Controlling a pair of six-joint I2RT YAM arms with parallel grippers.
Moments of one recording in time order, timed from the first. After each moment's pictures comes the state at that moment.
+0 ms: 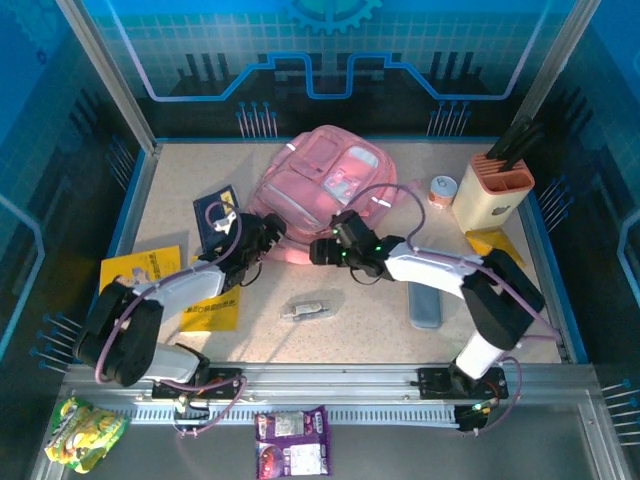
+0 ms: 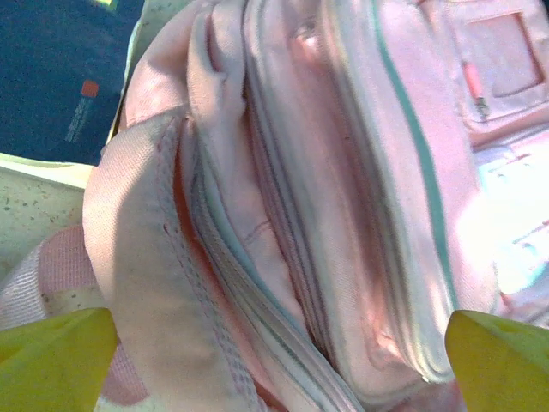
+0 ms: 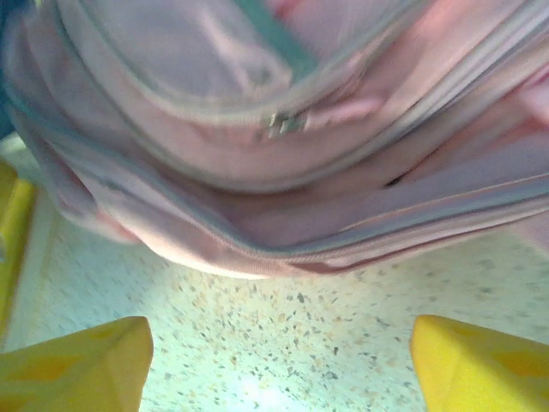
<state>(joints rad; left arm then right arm) -0.40 1.35 0.63 0.05 -0.20 -1.07 0.75 1.60 0.99 -0.20 0.05 0.67</state>
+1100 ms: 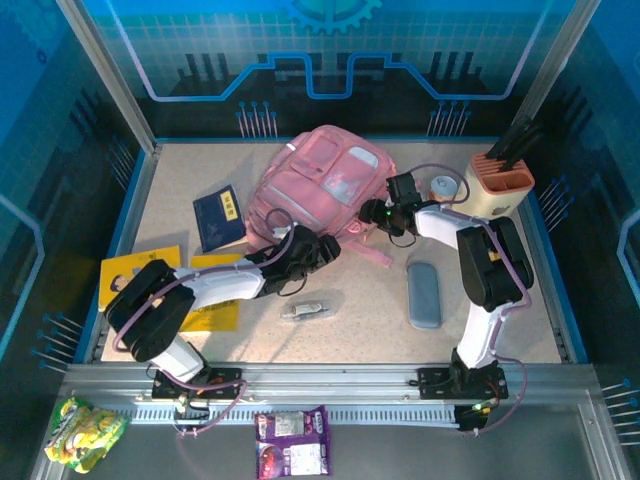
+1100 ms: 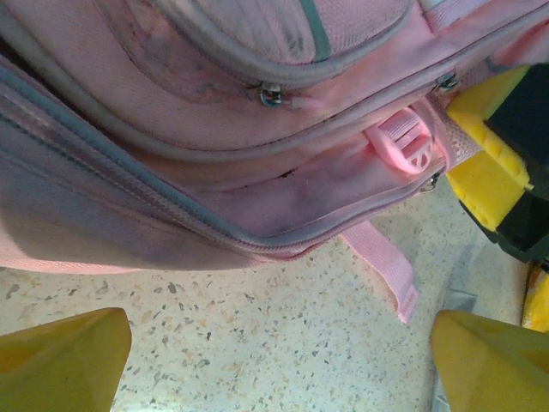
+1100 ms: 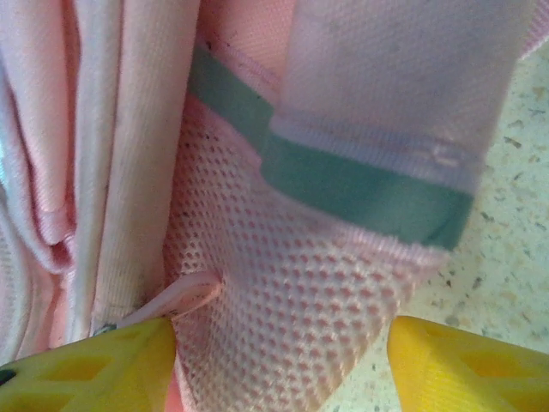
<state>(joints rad) -0.73 1.59 0.79 0.05 -0.13 -1.17 0.31 1.88 1.15 -0.20 -0.17 0.67</state>
